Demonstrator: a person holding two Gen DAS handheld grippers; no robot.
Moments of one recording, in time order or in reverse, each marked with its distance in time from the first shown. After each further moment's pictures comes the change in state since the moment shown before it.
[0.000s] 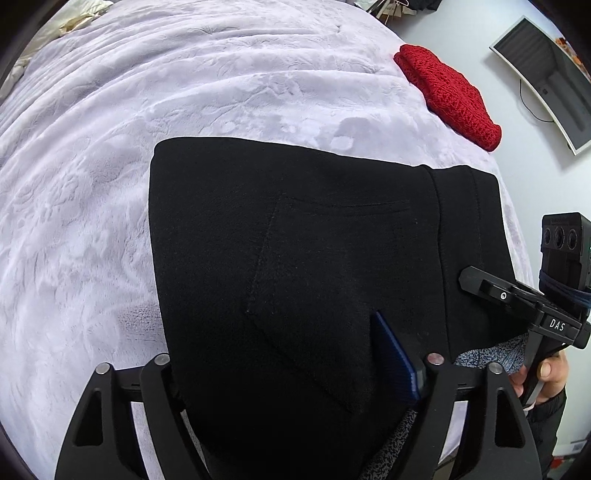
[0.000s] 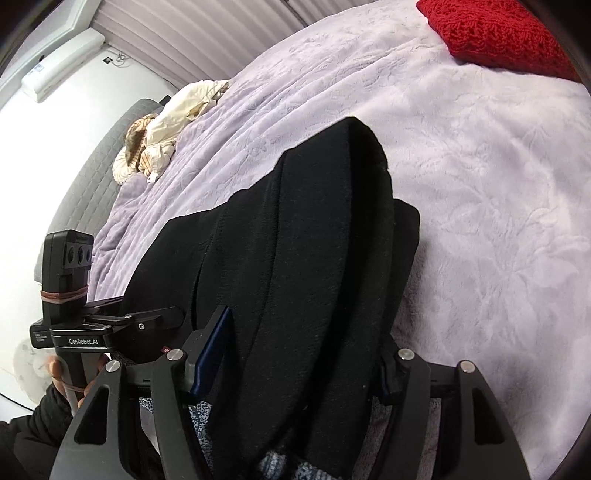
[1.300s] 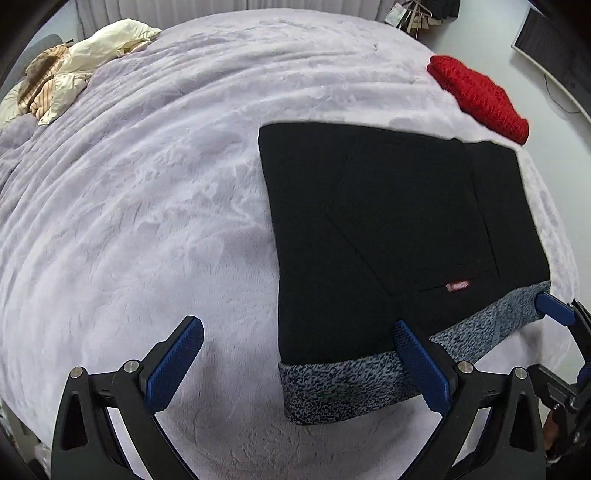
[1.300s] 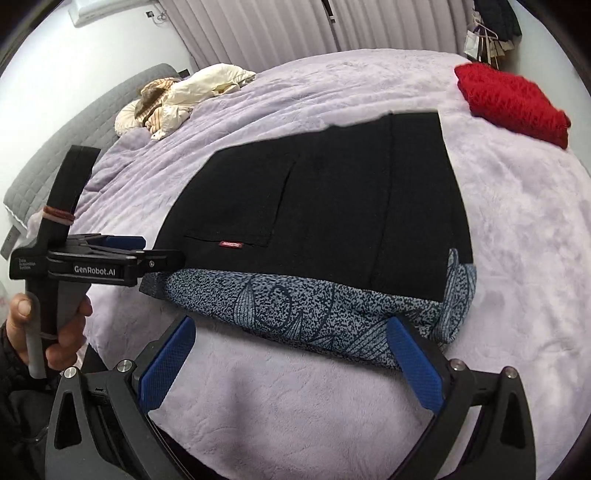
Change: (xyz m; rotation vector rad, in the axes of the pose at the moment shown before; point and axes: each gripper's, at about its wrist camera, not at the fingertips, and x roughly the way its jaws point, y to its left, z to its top) left arm -0.051 0.014 -0.058 -0.014 -0.125 0.239; right arm -0.031 0.096 -0.102 -0.267 -0.078 -0.216
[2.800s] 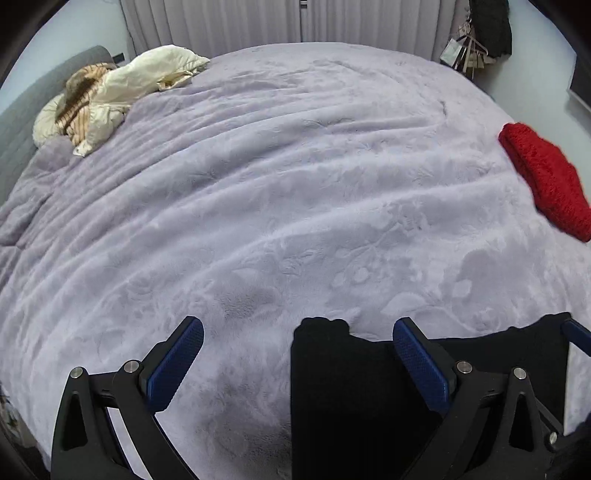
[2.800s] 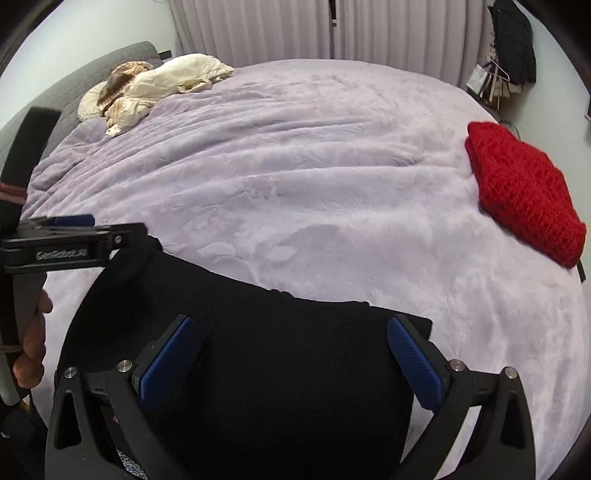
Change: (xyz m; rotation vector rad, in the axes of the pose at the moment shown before) left arm 0.039 0.013 0.133 -0.099 -0.097 0.246; right arm 0.074 -0.021 0.133 -0.128 0.034 -0.193
